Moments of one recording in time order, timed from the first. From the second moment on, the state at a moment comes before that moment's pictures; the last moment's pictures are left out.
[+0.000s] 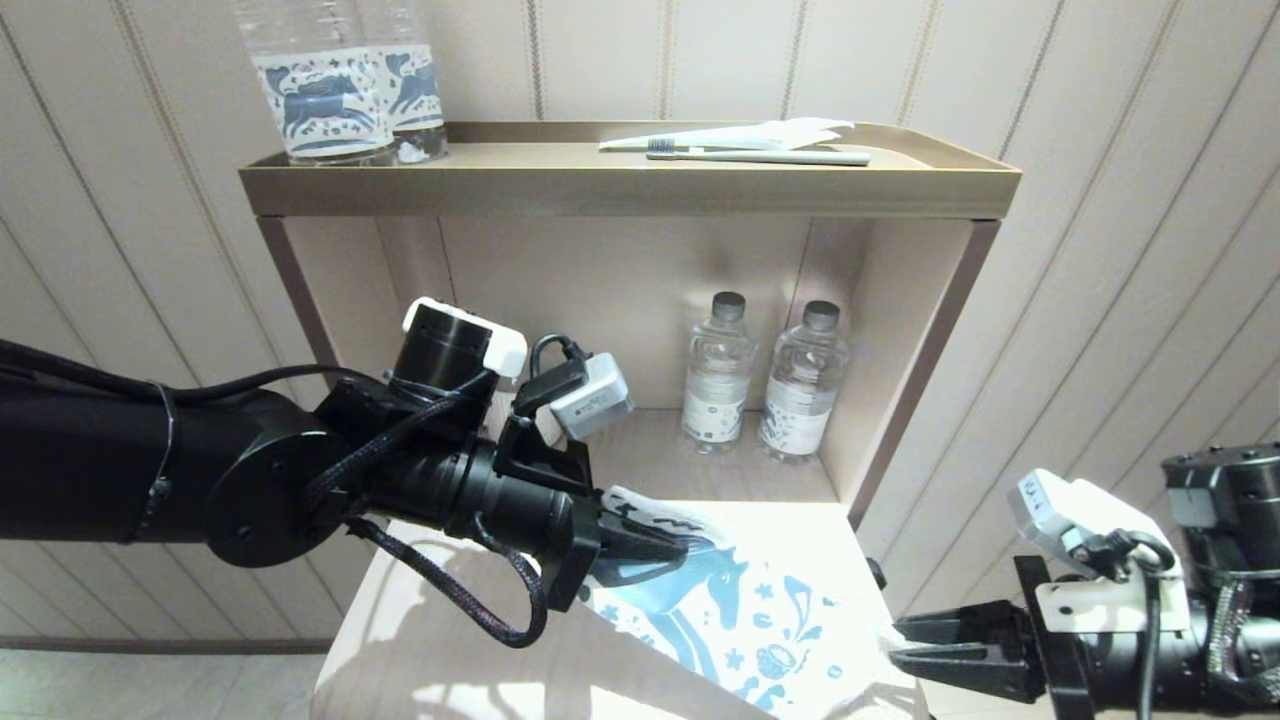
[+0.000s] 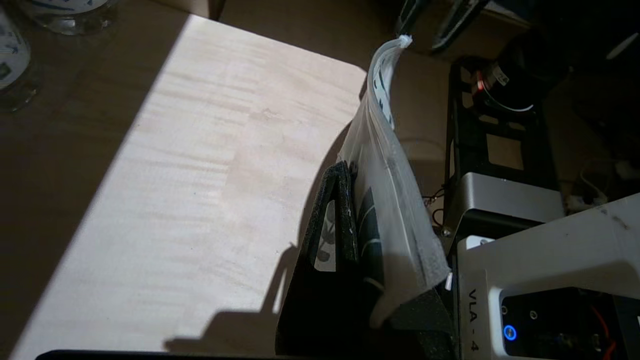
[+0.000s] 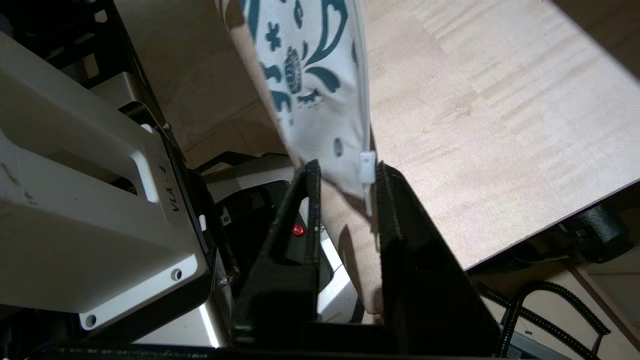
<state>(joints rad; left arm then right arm) -0.66 1.82 -1.06 -0.15 -0.80 0.29 0.21 1.34 -0.49 -0.20 0.79 -0.39</state>
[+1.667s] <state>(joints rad) -0.54 1.94 -1.19 -0.13 -0.40 0.28 0.15 1.21 -0.39 -0.20 0.80 -0.36</state>
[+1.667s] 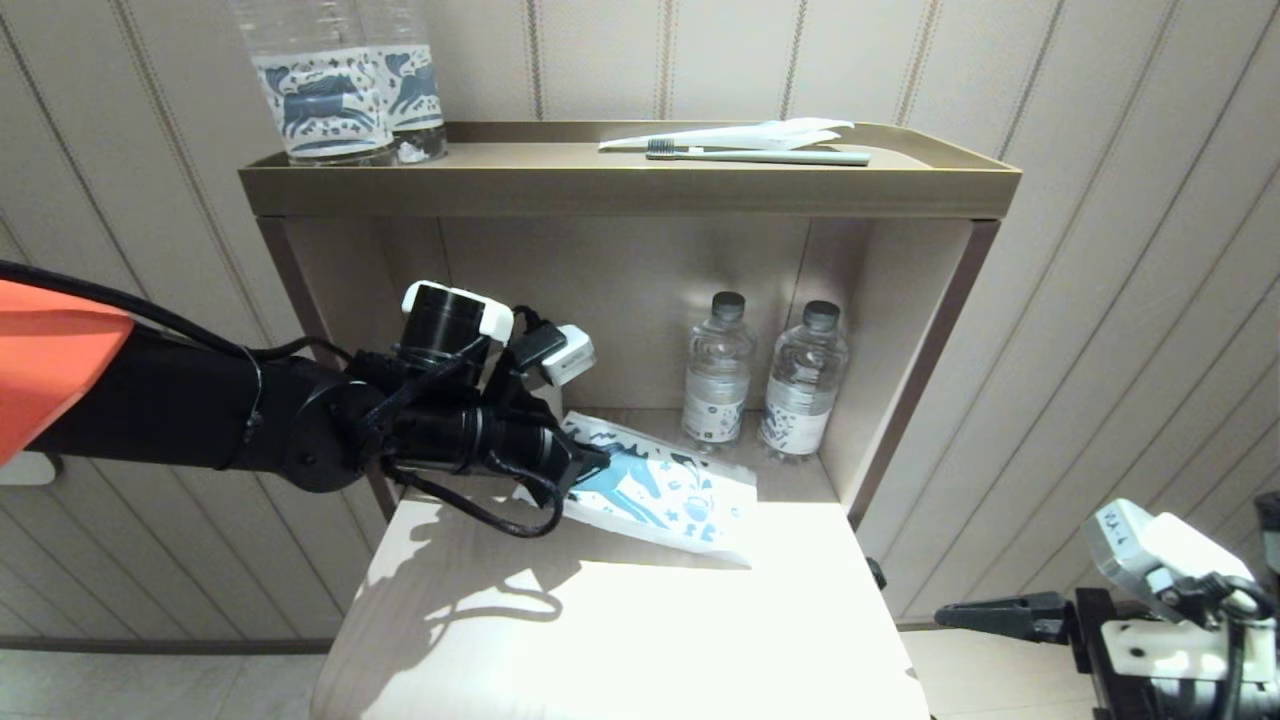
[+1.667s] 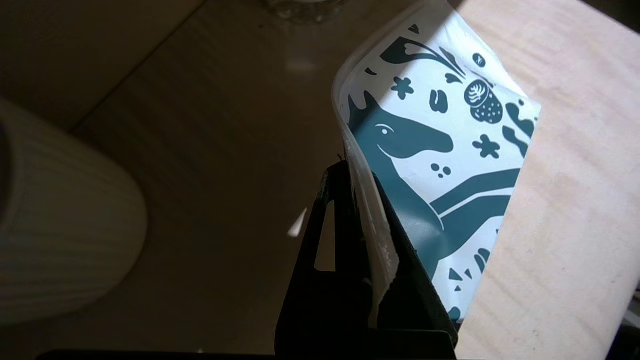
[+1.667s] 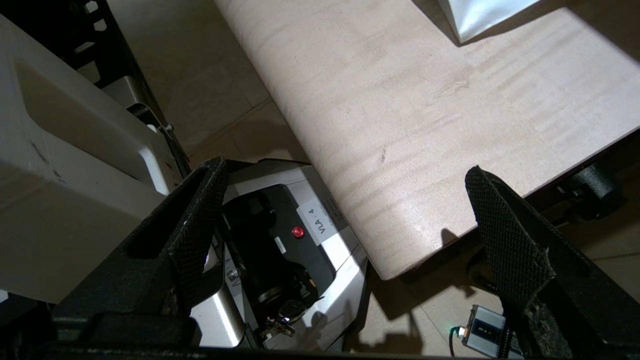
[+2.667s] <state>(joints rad) -0.60 1.85 -1.08 -0.09 -0.03 0.23 0.15 1.30 -0.34 -0.24 0.80 -0.35</state>
